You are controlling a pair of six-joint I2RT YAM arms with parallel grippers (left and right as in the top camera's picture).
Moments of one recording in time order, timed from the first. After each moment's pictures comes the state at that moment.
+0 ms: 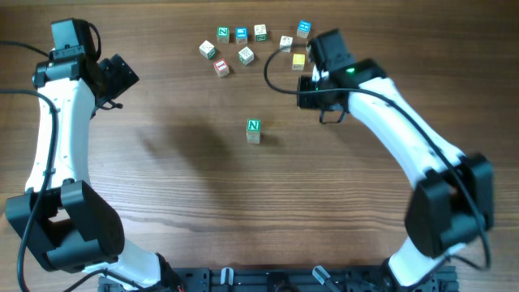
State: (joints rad) left arm 0.22 1.76 1.52 -0.91 -0.12 -0.48; right arm 0.38 1.83 1.48 -0.79 -0.08 0.43
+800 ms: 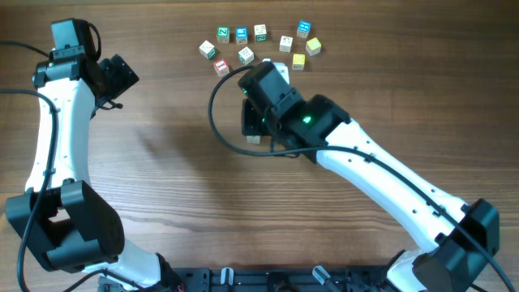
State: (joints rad) left arm 0.22 1.76 1.52 -0.91 -0.12 -0.48; right arm 0.78 1.68 1.52 -0.80 0.10 0.69
